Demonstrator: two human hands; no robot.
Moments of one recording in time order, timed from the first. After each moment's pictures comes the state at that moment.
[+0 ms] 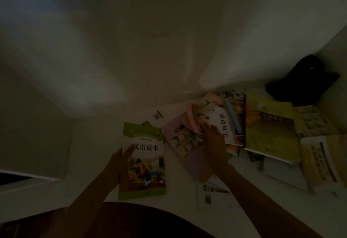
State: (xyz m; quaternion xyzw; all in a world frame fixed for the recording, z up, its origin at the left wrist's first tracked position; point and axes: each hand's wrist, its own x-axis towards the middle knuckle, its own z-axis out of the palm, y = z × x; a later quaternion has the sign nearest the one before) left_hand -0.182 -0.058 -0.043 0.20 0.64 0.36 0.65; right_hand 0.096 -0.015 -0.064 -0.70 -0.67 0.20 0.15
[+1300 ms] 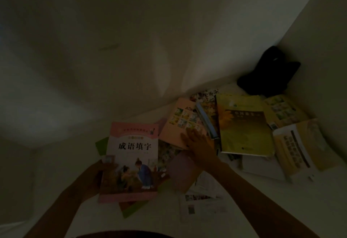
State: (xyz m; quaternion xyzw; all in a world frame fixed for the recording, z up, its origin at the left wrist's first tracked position) left_hand -0.175 -0.016 -0.040 0.21 0.55 0.29 0.75; right_hand 0.146 -0.002 -0.062 -0.62 -0.77 0.13 -0.03
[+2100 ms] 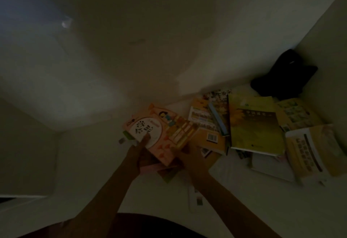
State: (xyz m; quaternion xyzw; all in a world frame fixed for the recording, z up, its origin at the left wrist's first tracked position) left_hand -0.107 -0.019 -0.023 0.12 0.57 0.38 0.72; right_hand 0.063 -0.057 -0.017 -0.66 -0.40 0.55 0.31
